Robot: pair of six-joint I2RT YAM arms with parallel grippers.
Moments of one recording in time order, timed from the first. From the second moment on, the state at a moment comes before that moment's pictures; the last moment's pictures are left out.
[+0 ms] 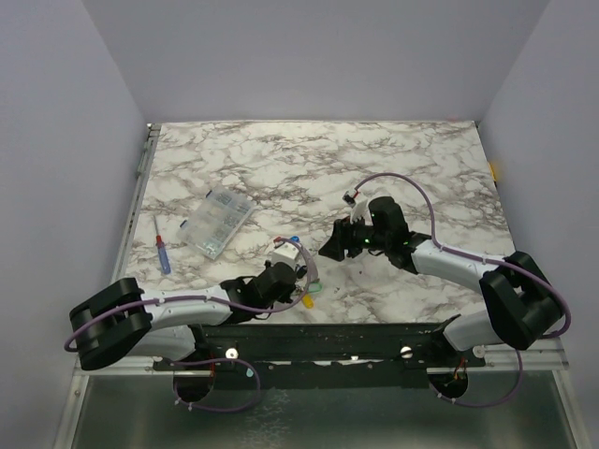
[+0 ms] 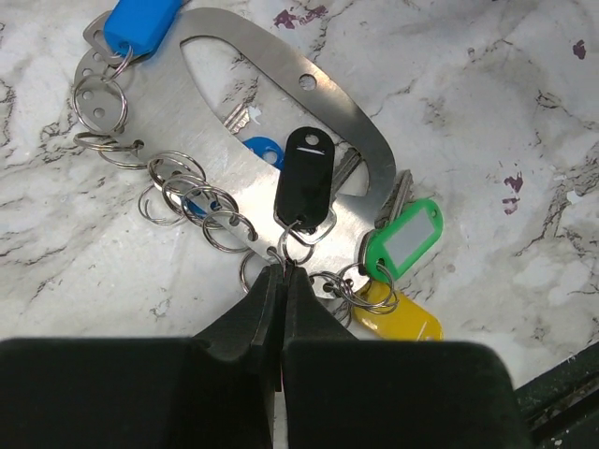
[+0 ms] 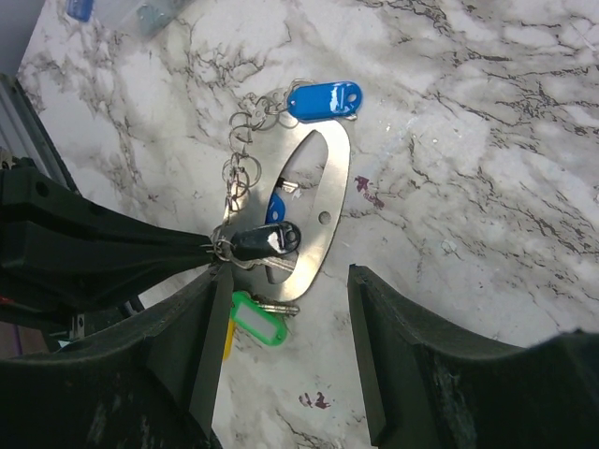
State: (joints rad) left arm -1.09 1.24 0.40 0.10 -0.41 -0.52; right arm 0.60 1.42 0.65 0.21 -0.47 0.34
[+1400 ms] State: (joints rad) left arm -1.09 0.81 0.25 0.41 -0.39 -0.08; right arm 0.60 1.25 0.66 0.47 -0.75 0.34
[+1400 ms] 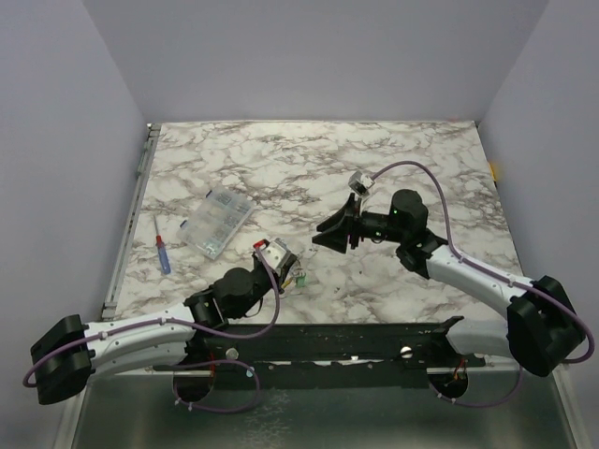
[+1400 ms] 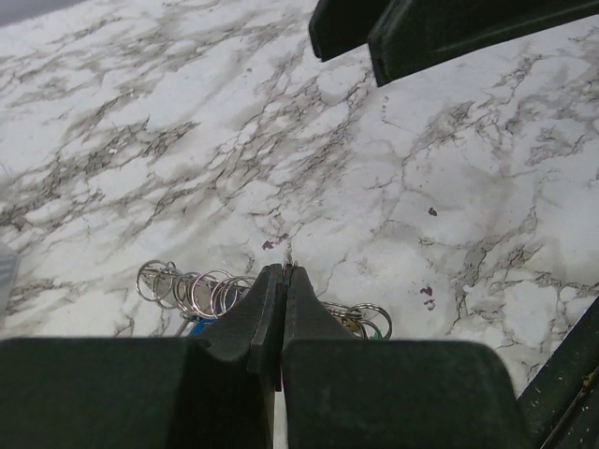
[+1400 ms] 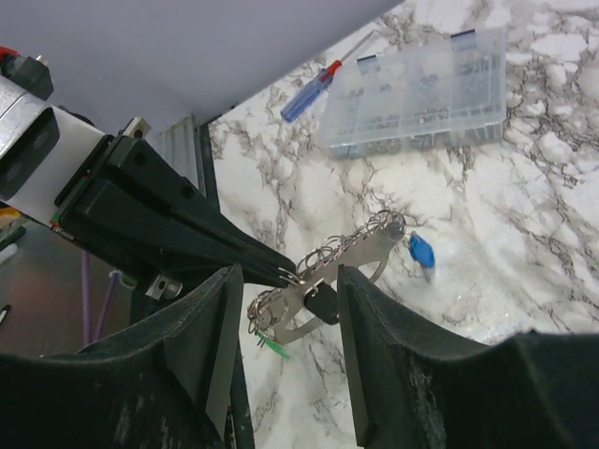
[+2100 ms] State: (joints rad) left arm -1.10 0.46 0.22 0.35 -0.14 0.27; right arm 0.60 1.28 0.65 0.67 -1.00 0.34
